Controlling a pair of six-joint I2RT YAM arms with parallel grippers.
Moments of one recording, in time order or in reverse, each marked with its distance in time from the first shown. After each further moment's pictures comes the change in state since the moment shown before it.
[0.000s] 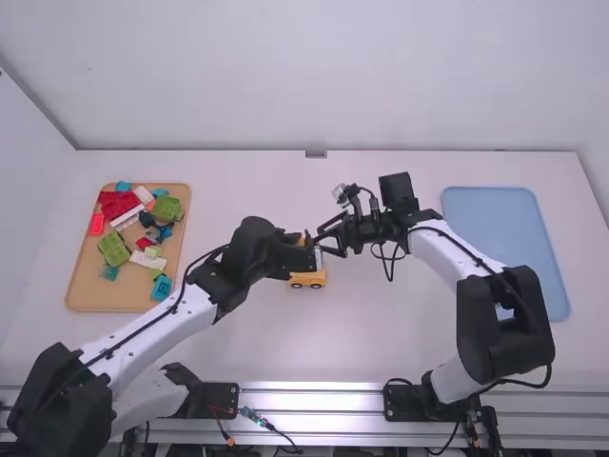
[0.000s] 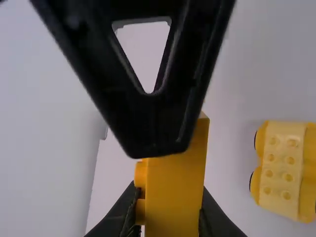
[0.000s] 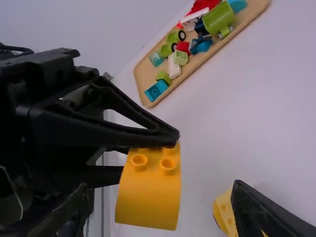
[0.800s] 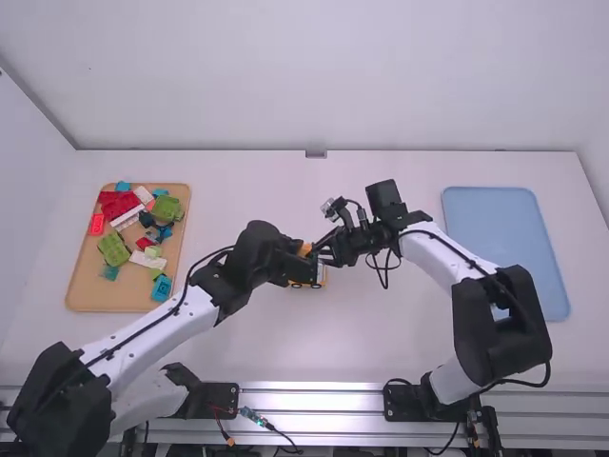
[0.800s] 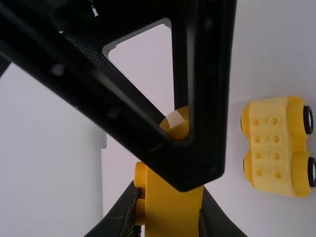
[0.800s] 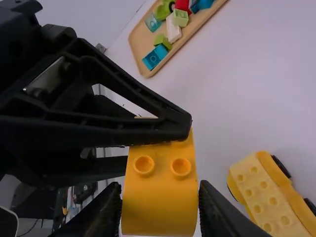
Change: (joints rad) left arm -0.020 0.000 0.000 -0.055 -0.017 0.150; right arm 0.064 0.000 0.000 -0.145 0.066 -0.075
